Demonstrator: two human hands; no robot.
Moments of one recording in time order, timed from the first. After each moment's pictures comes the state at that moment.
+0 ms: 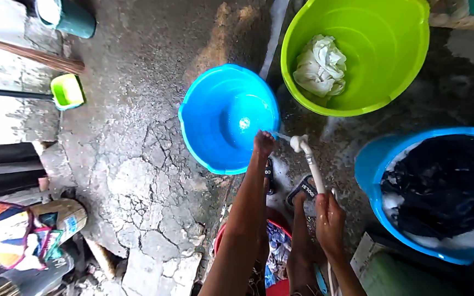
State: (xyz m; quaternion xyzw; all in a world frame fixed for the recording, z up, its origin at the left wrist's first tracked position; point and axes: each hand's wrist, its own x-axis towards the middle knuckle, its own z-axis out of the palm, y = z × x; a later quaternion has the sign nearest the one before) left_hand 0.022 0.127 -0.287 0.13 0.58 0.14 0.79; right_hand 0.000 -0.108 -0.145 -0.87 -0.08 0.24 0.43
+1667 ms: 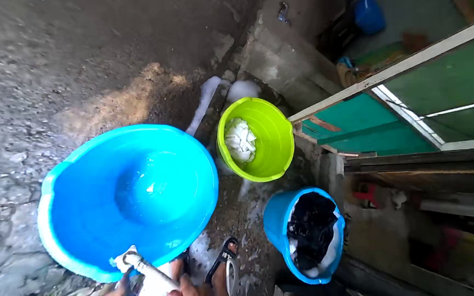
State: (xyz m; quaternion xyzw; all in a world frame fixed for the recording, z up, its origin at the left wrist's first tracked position) left_hand -0.237 0.174 -0.361 0.27 0.81 0.00 0.53; right_hand -0.088 0.074 -0.133 -0.81 -0.24 0.49 0.19
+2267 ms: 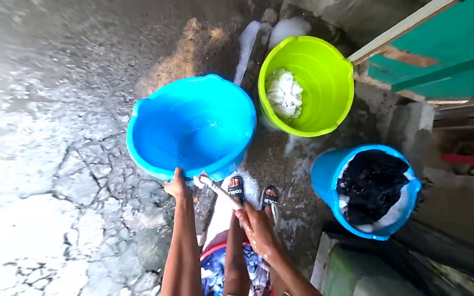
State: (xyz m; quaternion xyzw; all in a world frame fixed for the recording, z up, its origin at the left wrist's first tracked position) left_hand -0.154 0.274 -0.281 0.32 0.80 0.22 0.46; right_hand -0.067 0.054 -0.121 -0.82 -0.20 0.49 0.24
